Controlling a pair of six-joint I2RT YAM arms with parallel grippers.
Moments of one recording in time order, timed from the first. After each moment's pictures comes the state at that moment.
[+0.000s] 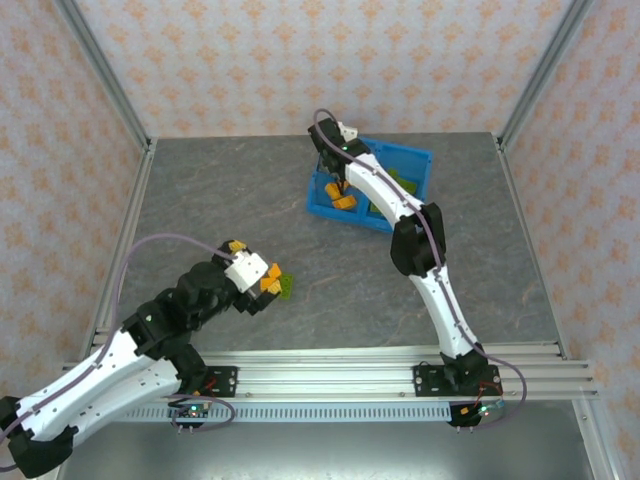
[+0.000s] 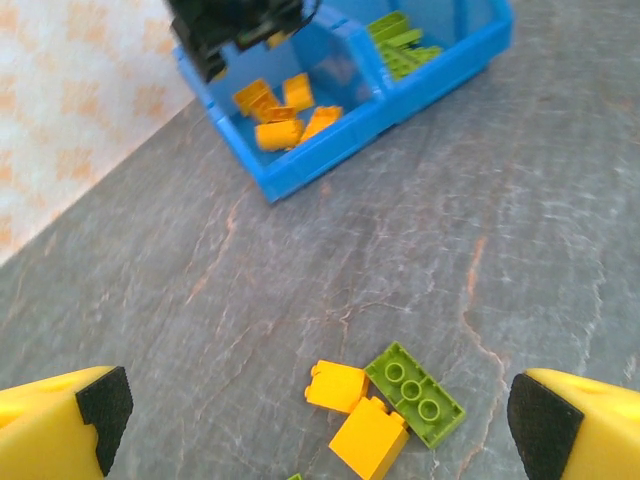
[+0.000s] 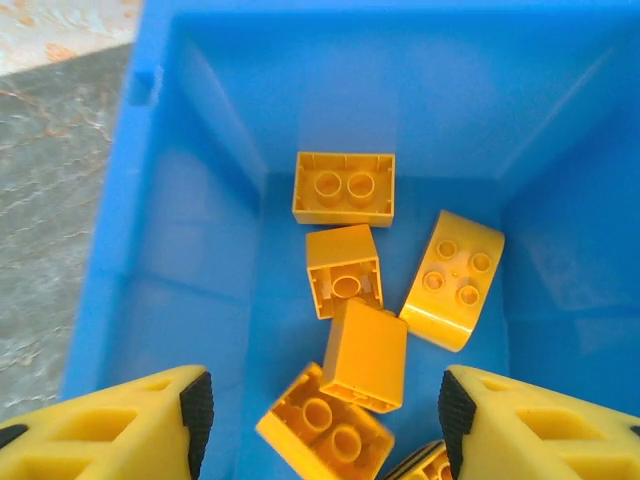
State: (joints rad) left arm -0.76 0.61 0.63 -0.52 -0.25 0.21; right arm 0.55 2.46 2.42 -0.91 0.40 0.65
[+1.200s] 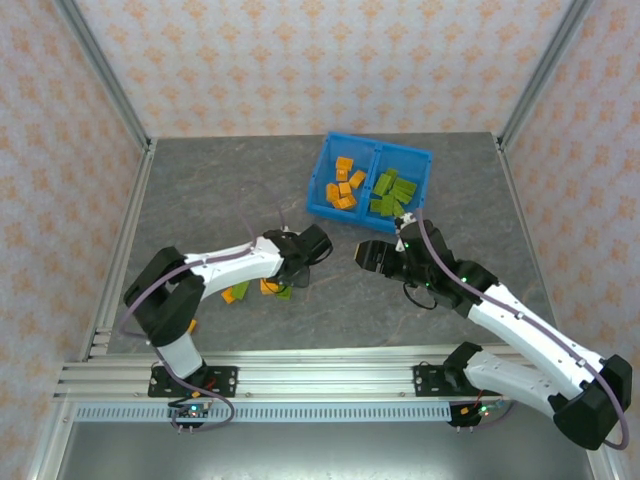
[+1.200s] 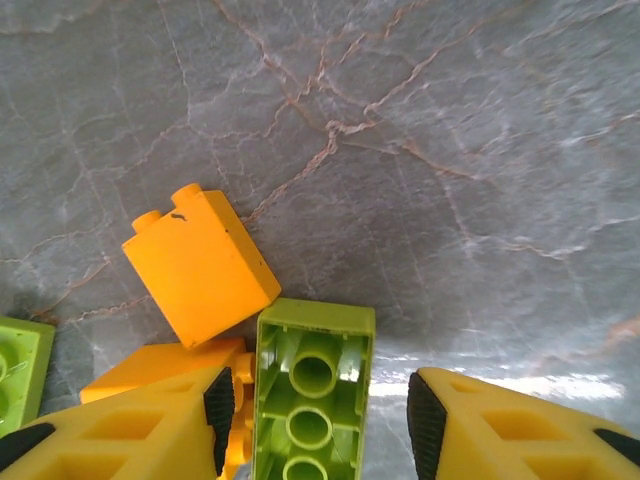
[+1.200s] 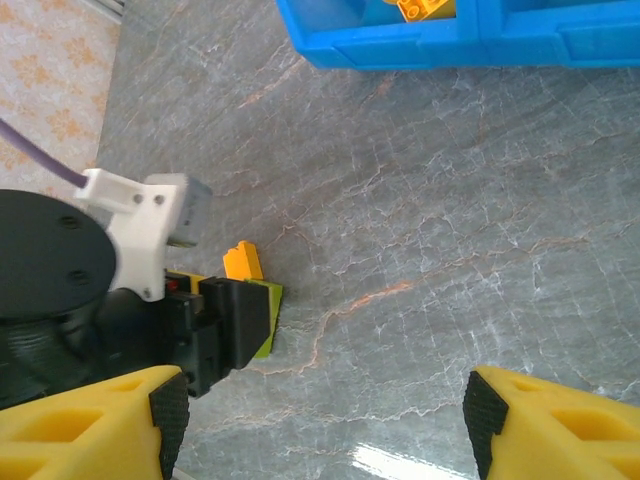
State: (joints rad) left arm -0.77 1.72 1.10 -0.83 -0.30 -0.75; right arm 0.68 0.93 0.80 -0.54 -0.07 0.81
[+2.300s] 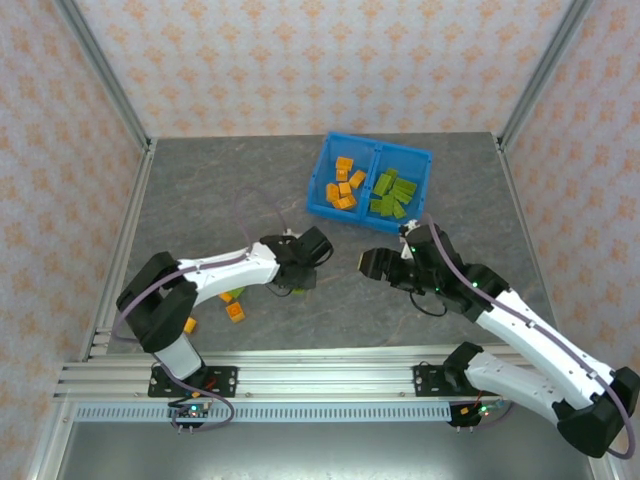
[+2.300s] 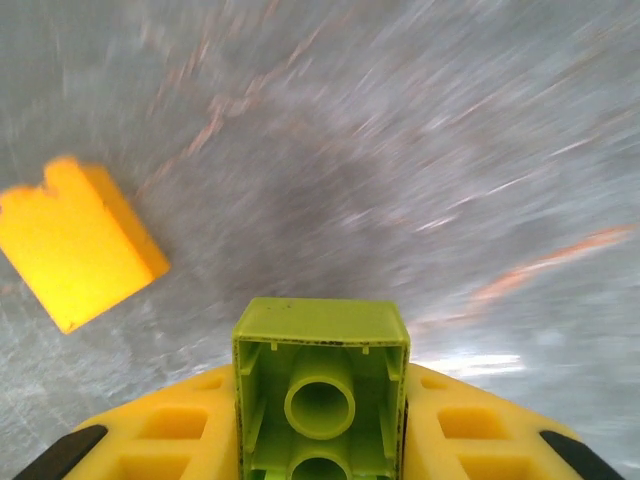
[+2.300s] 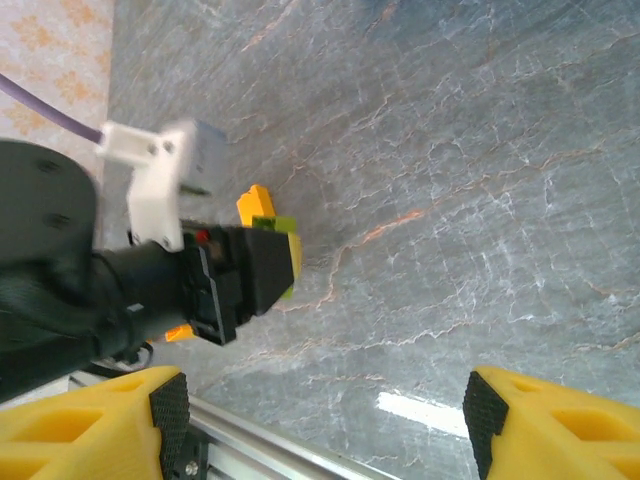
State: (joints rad) left arm -0.79 1.64 1.08 -0.72 -0.20 -0.80; right arm 0.68 0.86 0.82 -0.68 -0.15 0.87
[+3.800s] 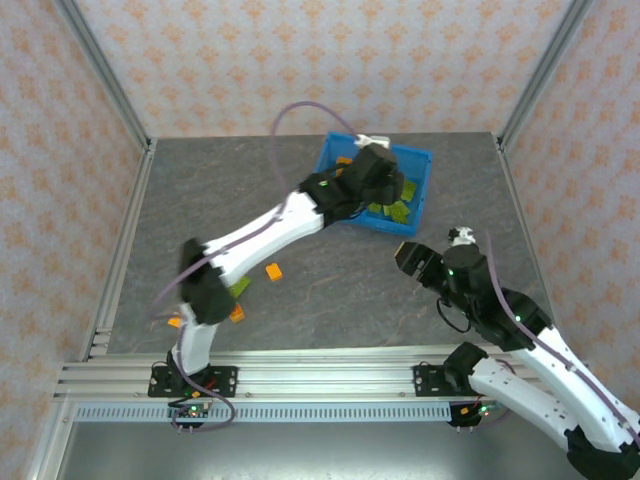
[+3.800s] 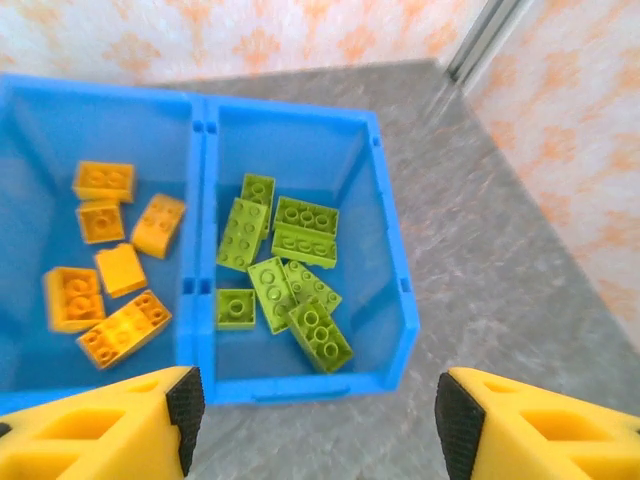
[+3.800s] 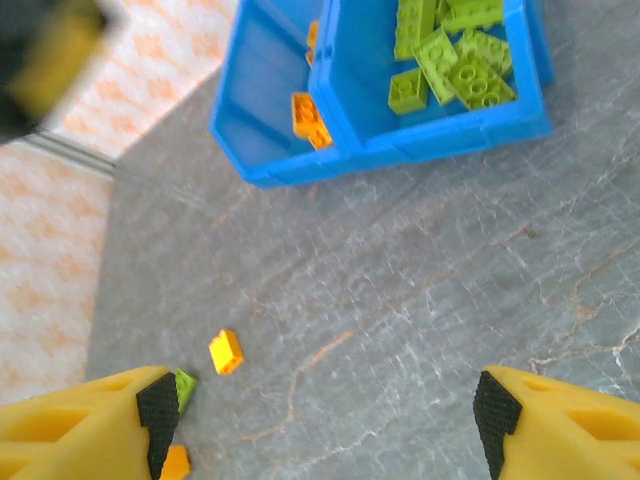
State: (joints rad) left arm -0.86 1.89 1.93 -0.65 -0.33 -0.53; right arm 0.68 0.64 0.81 -0.78 0.19 0.95
